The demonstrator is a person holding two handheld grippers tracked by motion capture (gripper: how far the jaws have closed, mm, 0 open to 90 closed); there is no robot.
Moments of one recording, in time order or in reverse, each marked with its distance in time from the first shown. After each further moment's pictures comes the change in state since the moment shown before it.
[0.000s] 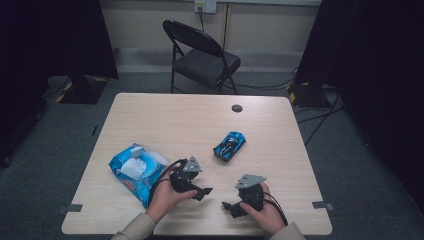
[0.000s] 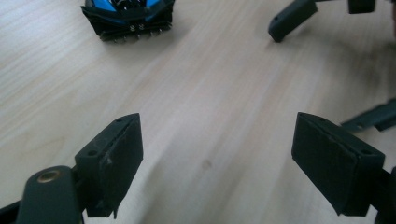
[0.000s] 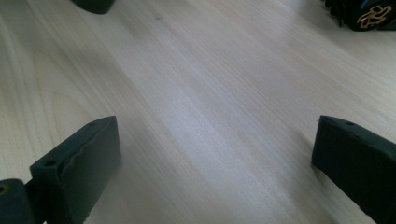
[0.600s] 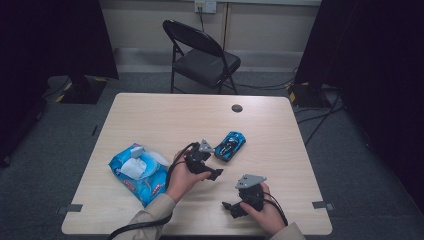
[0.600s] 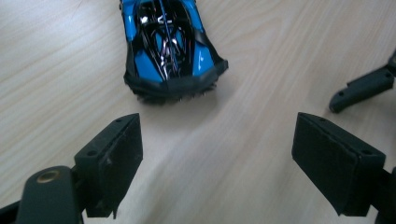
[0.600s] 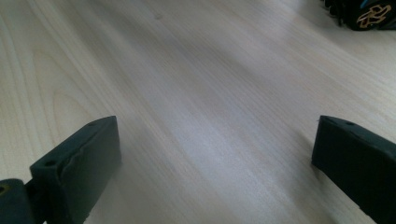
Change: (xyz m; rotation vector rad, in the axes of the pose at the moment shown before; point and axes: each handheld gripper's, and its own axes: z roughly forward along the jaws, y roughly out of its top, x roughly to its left) left arm 0.022 0.047 0.036 0.001 0.072 -0.068; right arm 0.000 0.000 0.000 0.001 0.000 0.000
